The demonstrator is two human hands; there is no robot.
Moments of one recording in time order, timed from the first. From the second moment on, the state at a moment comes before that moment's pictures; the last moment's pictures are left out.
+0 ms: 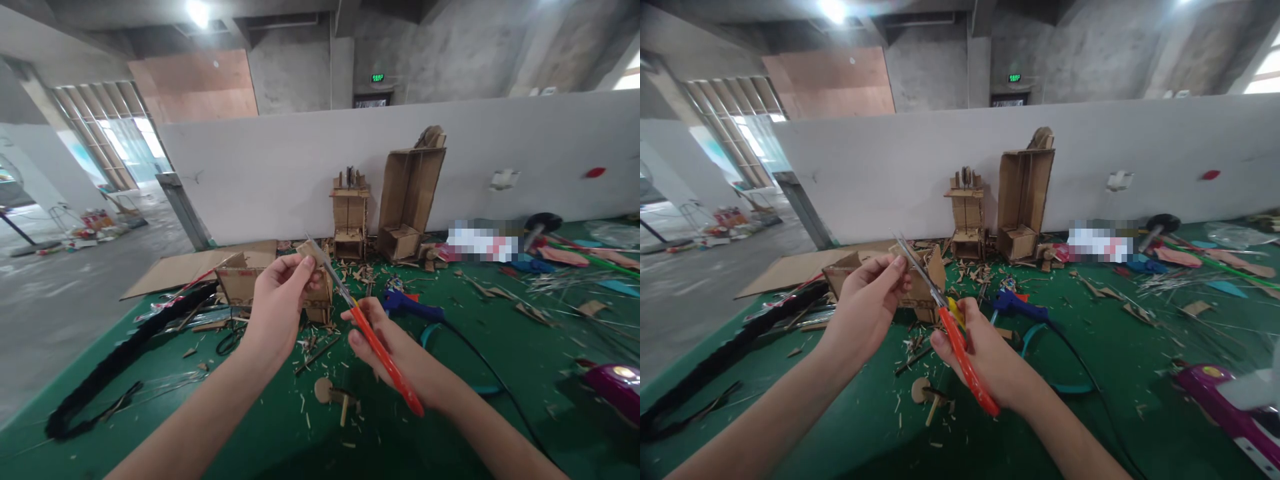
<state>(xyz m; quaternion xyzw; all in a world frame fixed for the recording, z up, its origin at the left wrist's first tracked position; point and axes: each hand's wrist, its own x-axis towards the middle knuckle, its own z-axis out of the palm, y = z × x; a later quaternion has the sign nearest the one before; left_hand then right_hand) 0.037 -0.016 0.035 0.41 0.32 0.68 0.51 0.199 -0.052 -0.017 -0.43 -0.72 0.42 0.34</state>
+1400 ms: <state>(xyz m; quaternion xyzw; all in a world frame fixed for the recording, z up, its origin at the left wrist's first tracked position) 0.033 -0.021 0.038 0.51 0.38 0.60 0.48 0.193 -0.055 -0.017 -0.57 -0.76 0.13 0.27</state>
